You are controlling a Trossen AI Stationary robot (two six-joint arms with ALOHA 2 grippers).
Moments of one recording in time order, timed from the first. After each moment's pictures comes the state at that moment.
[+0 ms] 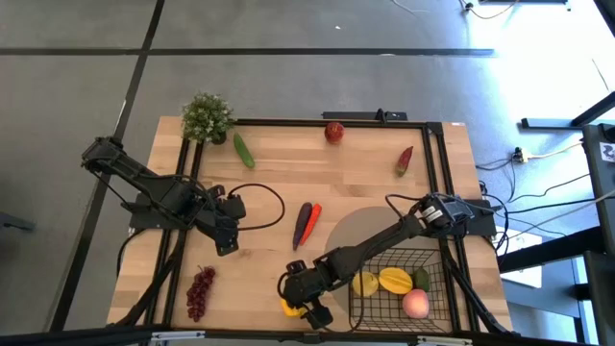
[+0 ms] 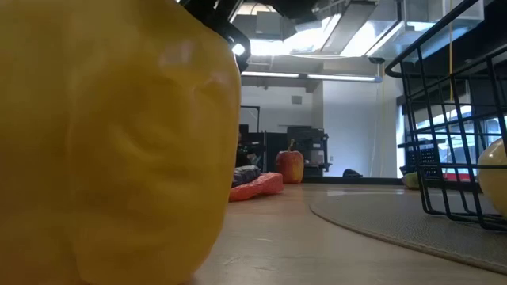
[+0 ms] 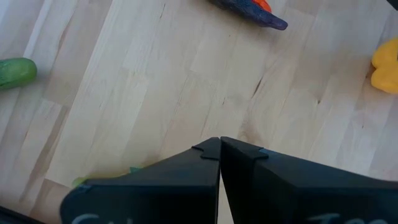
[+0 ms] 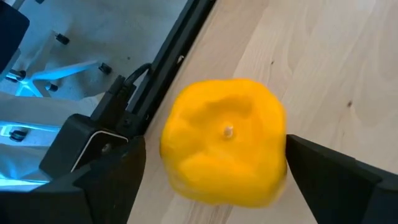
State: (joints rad) left arm -0.49 1.21 1.14 -1.10 -0.33 -0.80; right arm 0.47 2.27 1.84 -0.51 -0.16 0.10
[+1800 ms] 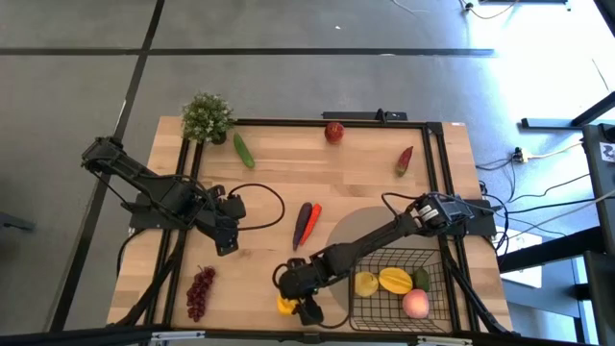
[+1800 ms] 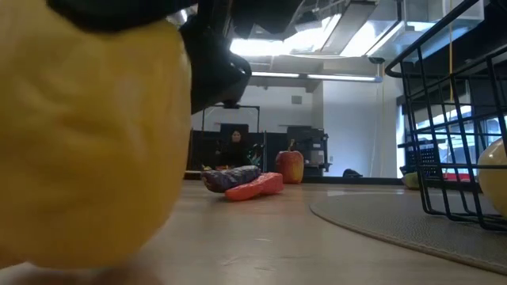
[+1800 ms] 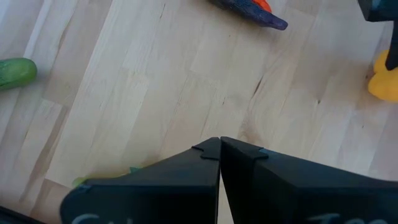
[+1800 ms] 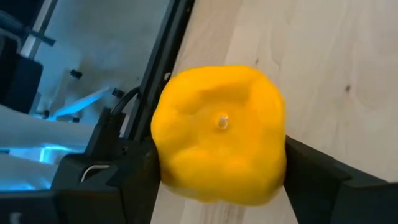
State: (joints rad) left arm -0.49 1.21 1.14 -1.10 -0.33 -0.80; right arm 0.44 2.29 1.84 -0.45 -0.18 0.30
